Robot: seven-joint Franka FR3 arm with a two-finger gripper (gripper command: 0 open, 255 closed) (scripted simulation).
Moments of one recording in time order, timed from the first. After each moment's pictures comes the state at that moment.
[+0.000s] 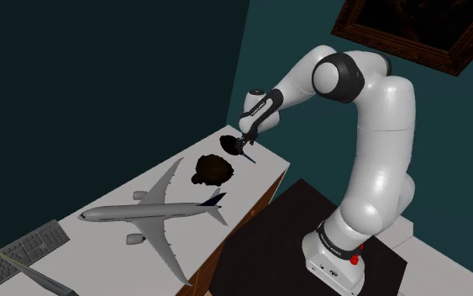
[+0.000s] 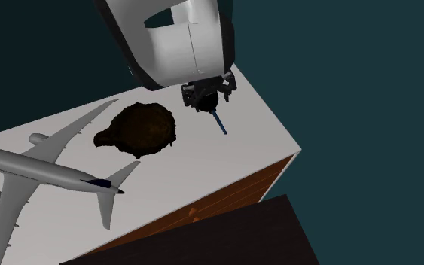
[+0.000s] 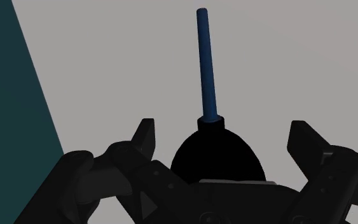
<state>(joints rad) -0.13 0.54 -0.12 -2.12 -0.12 2.68 -0.17</state>
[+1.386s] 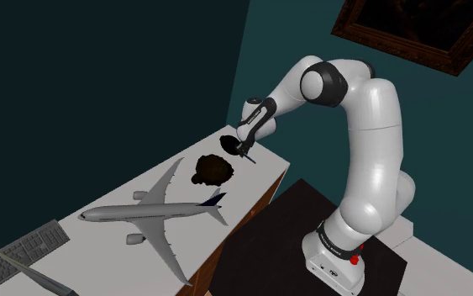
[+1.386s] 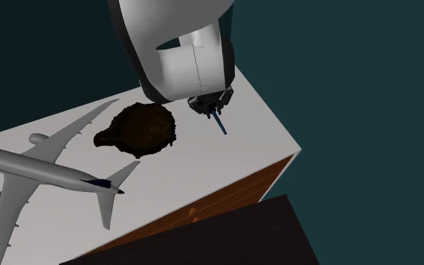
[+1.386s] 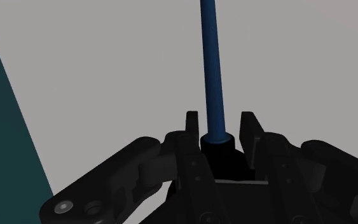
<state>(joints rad) -0.14 0.66 -0.12 -2.06 -0.11 2.75 -0.17</state>
